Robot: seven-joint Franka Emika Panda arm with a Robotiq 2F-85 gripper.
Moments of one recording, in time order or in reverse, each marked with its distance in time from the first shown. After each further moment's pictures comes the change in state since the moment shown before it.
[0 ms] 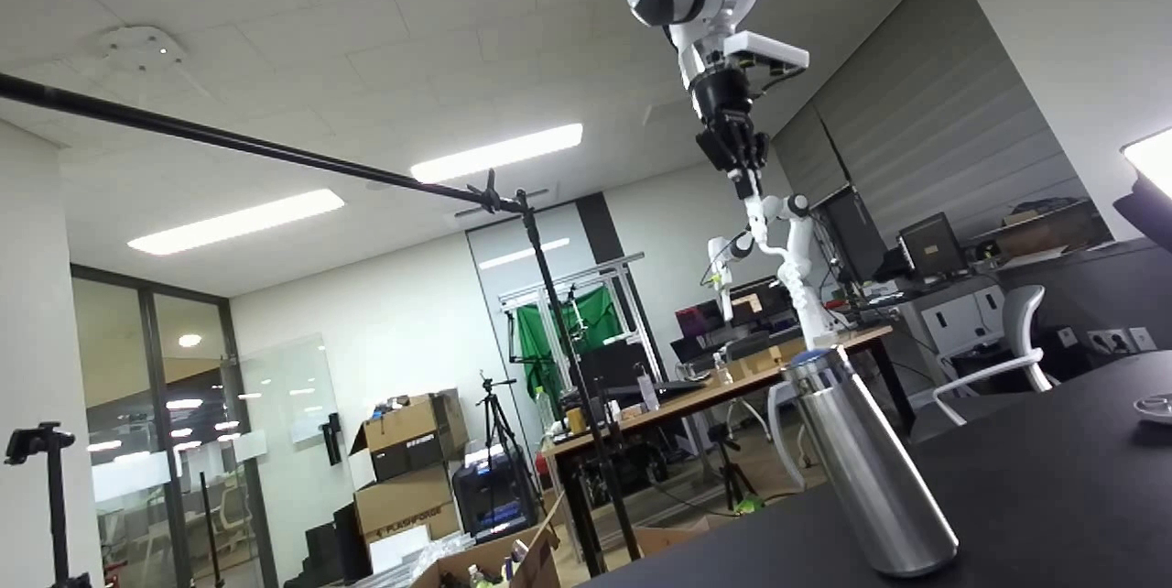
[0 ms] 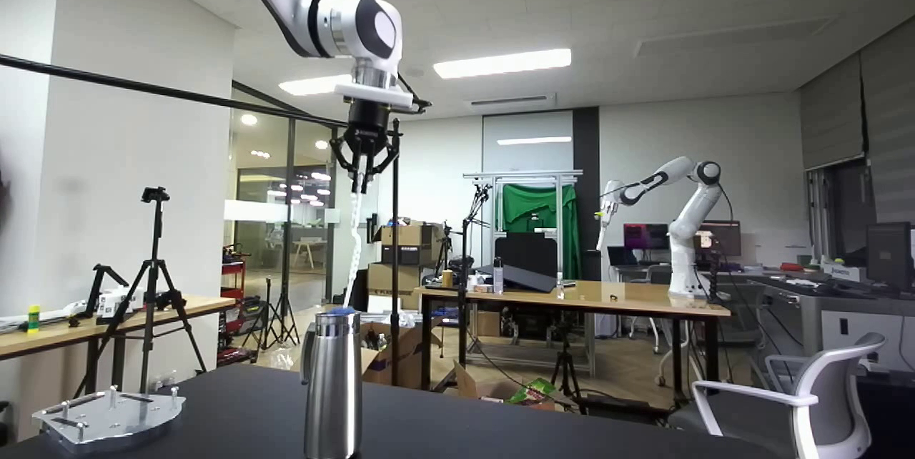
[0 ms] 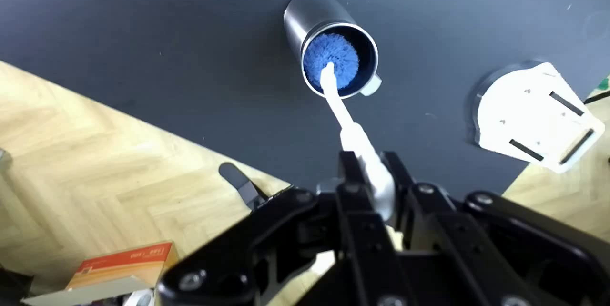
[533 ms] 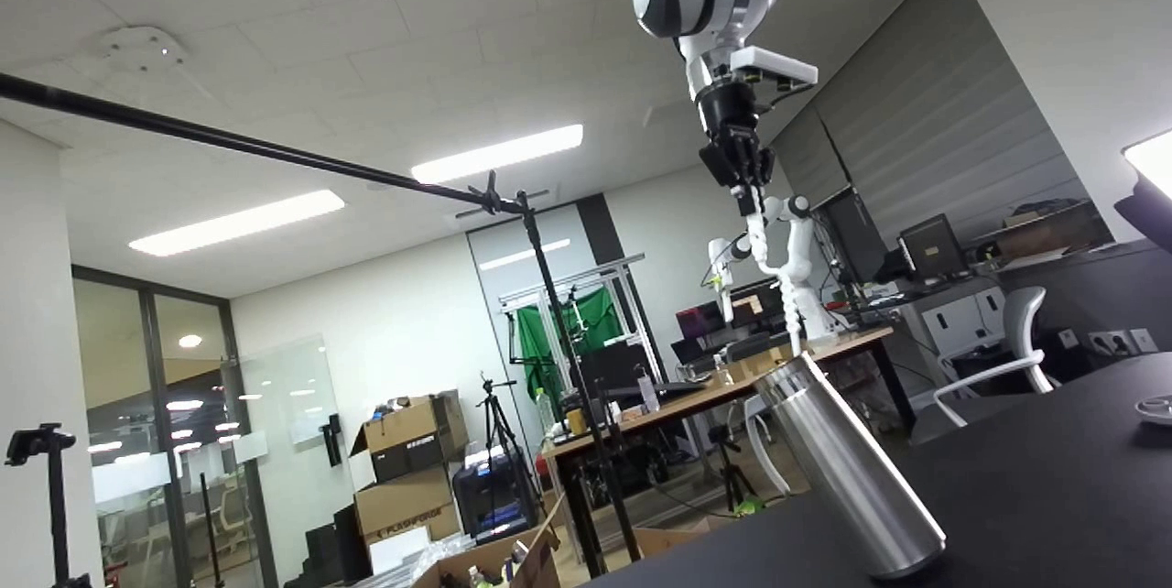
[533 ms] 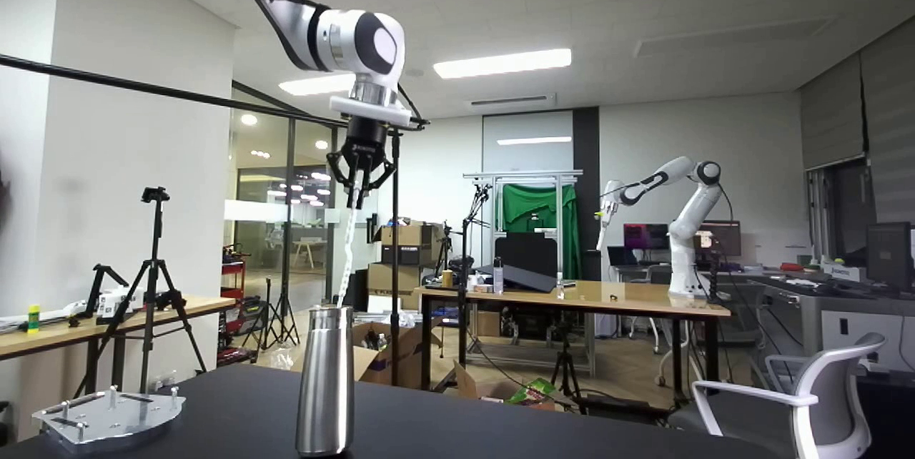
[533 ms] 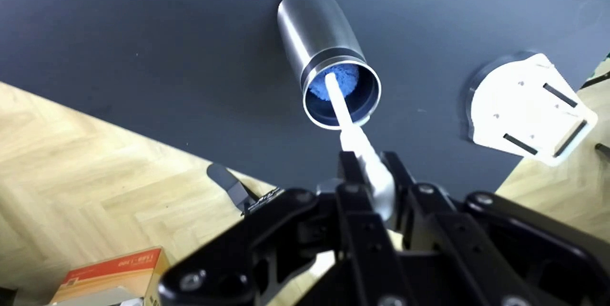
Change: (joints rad) arm -0.006 0.000 0.000 -0.088 0.047 0.076 -0.005
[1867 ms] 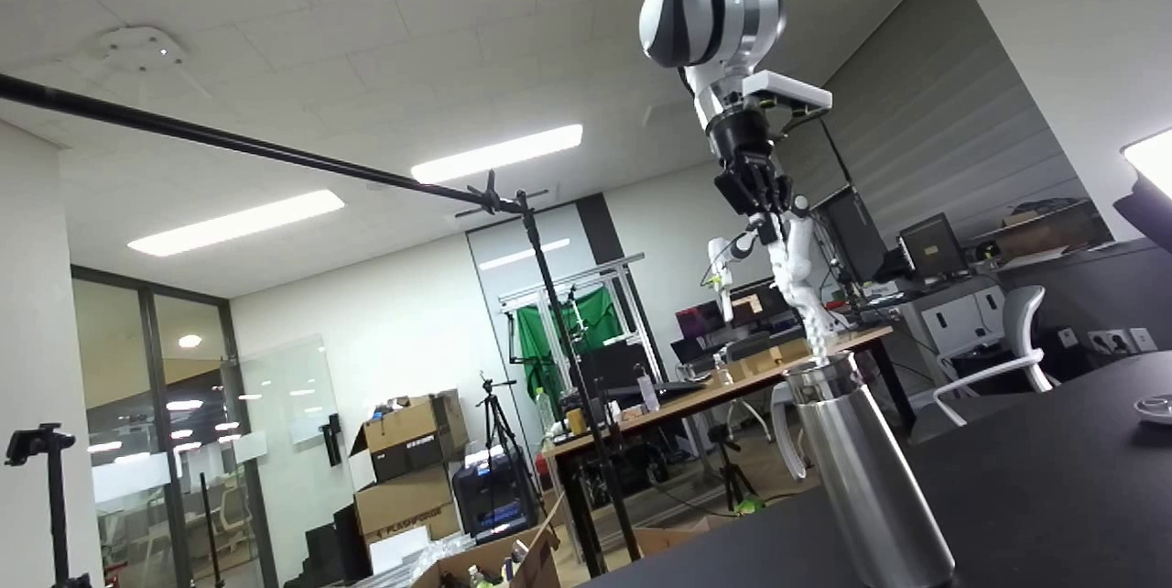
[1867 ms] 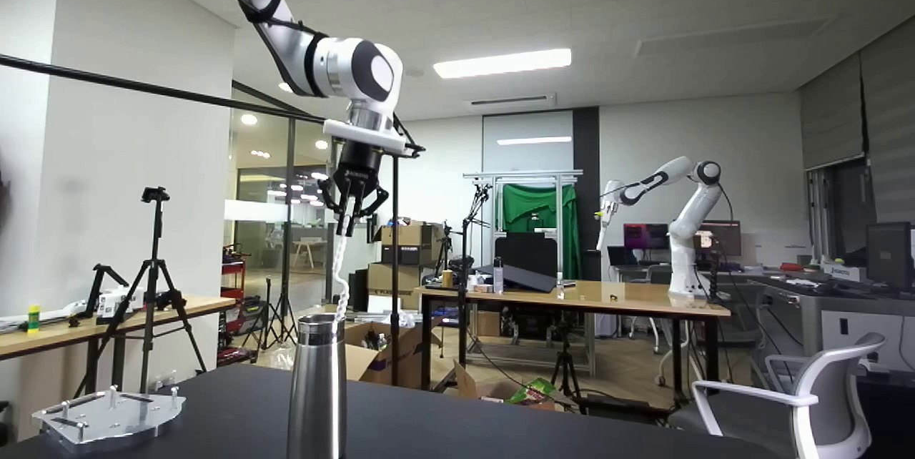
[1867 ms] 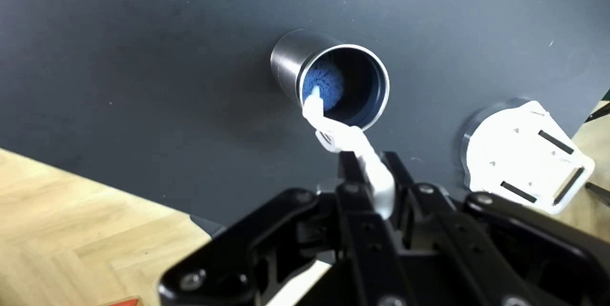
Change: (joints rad) arm 0.005 0.021 0.006 -0.064 -0.020 -0.012 -0.003
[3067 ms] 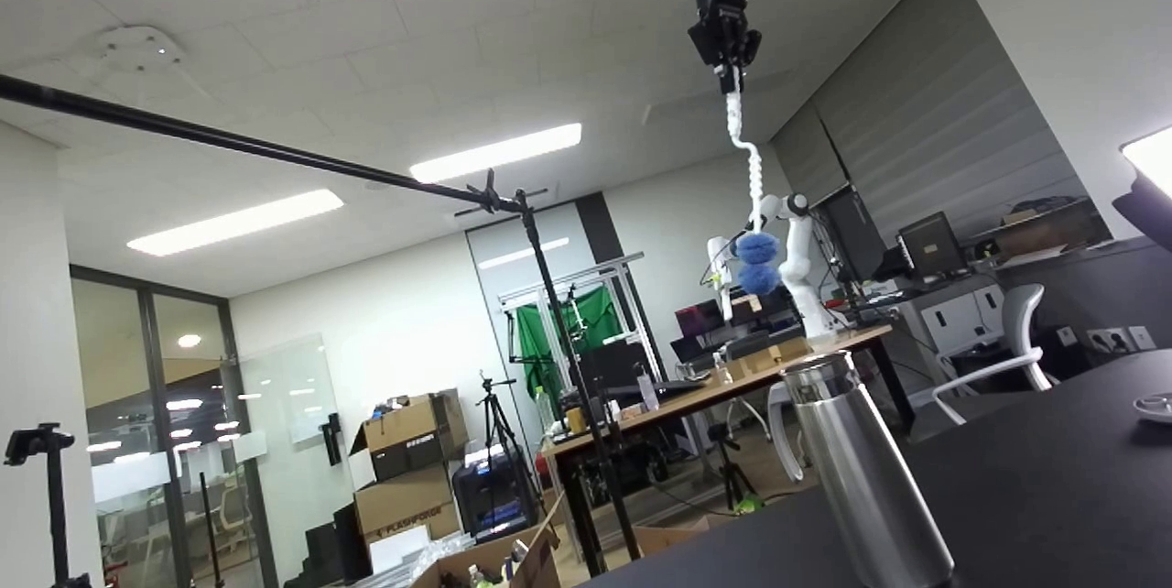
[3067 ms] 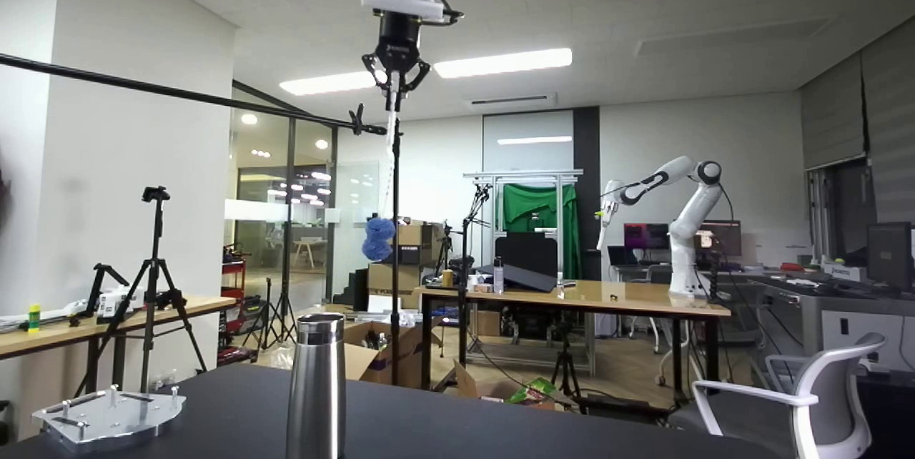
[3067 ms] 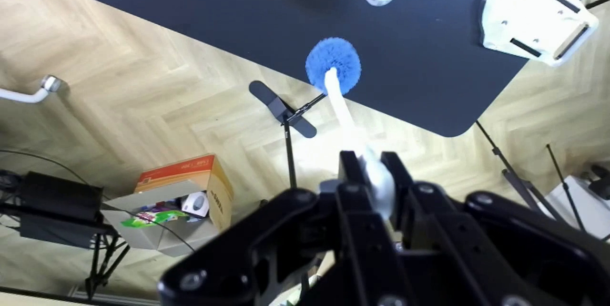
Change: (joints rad) arm -0.085 -0.054 -0.037 0.448 0.067 -0.201 -0.001
